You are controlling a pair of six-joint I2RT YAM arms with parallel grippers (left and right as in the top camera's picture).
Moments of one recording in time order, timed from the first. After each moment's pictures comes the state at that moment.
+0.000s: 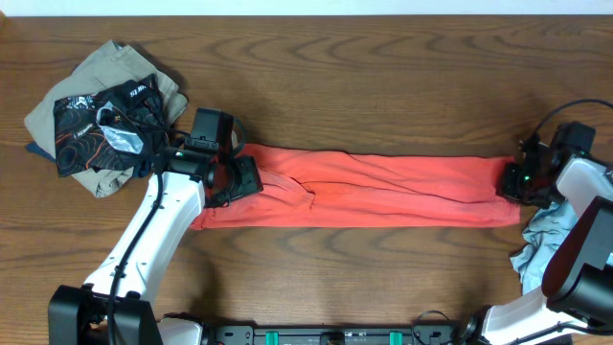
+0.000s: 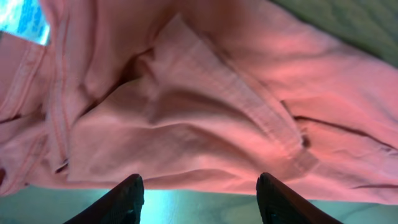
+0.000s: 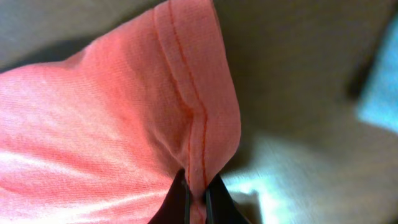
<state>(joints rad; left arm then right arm) -0.20 1.46 0.98 -0.81 0.18 -0.50 -0.45 1.78 1.00 -0.63 -0.15 -0.06</state>
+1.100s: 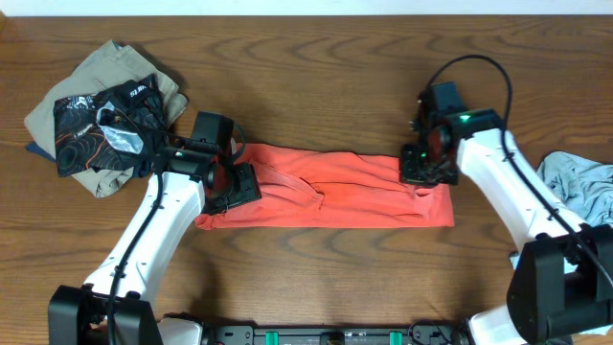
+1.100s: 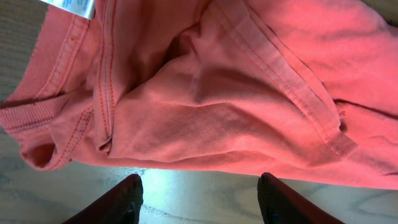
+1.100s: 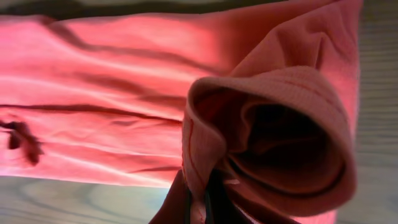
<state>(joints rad) -0.20 1.46 0.98 -0.88 0.17 -0.48 0.25 1.69 1.22 -0.98 -0.13 0.36</state>
